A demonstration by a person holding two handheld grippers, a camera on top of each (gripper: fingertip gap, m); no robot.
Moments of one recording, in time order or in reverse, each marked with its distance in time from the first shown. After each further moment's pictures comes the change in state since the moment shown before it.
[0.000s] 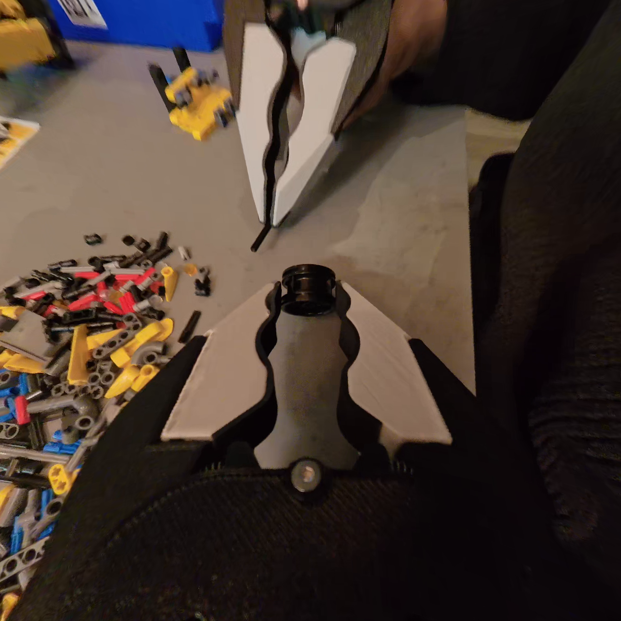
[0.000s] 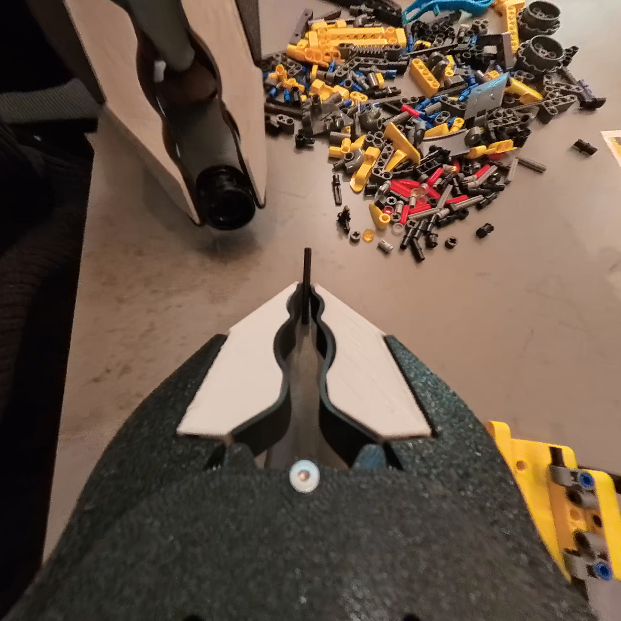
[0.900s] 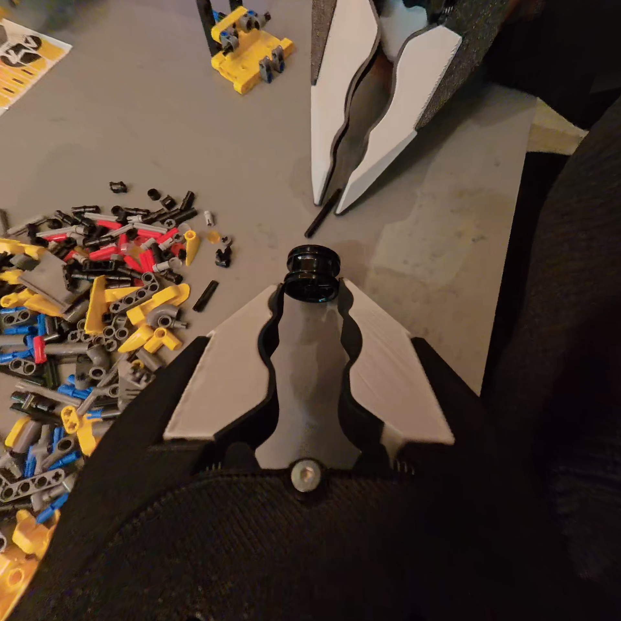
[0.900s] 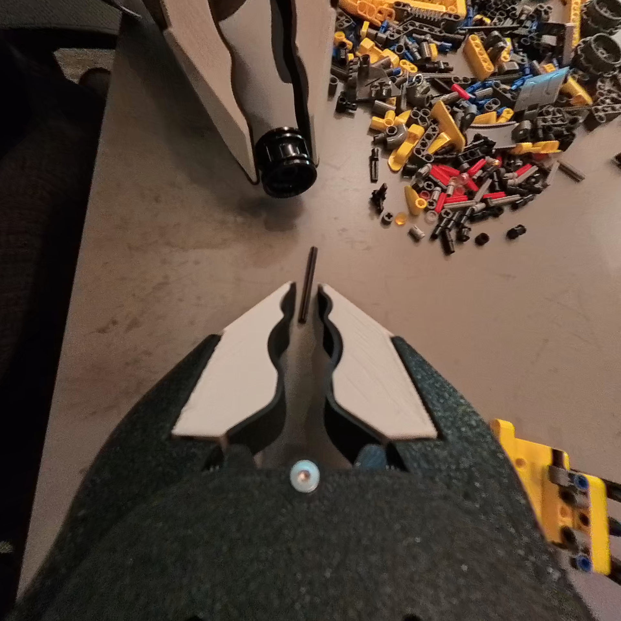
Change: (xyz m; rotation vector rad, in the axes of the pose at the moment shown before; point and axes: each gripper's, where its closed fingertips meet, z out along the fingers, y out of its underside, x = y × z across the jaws) left arm -0.013 0.008 0.000 -0.120 -0.118 -0.129; right arm -0.015 0.017 -0.003 -0.073 -0.031 -0.141
